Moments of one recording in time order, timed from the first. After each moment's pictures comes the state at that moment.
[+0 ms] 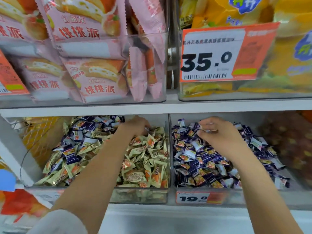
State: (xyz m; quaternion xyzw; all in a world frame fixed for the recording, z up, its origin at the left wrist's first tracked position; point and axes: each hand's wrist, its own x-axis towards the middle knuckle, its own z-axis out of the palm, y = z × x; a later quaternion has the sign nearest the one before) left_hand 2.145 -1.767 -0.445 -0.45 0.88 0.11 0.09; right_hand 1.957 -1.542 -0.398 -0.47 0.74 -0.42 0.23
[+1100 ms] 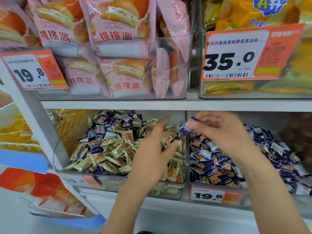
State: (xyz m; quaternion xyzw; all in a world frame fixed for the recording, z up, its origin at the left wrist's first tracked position) left_hand 2.184 -1.563 -0.395 -0.42 0.79 0.25 -0.37; right_hand 2.009 -1.535 -0.363 -0.52 0.57 -0.55 0.31
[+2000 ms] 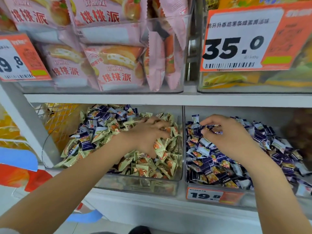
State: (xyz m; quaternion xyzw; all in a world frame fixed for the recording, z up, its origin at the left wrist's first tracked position) left_hand 2.179 -1.679 -0.418 -0.30 0.94 -0.01 0.15; right_hand 1.972 -1.546 -0.399 -0.60 0.71 -0.34 0.17
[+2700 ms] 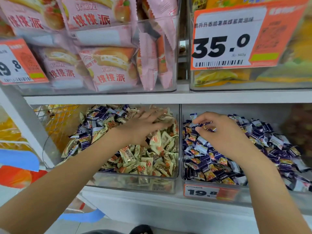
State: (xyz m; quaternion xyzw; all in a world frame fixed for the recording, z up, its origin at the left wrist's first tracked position) left_hand 2.187 -1.689 -0.409 -0.27 0.95 -0.09 0.11; right_hand 1.978 -1.543 -0.391 -0.62 0.68 -0.35 0.18
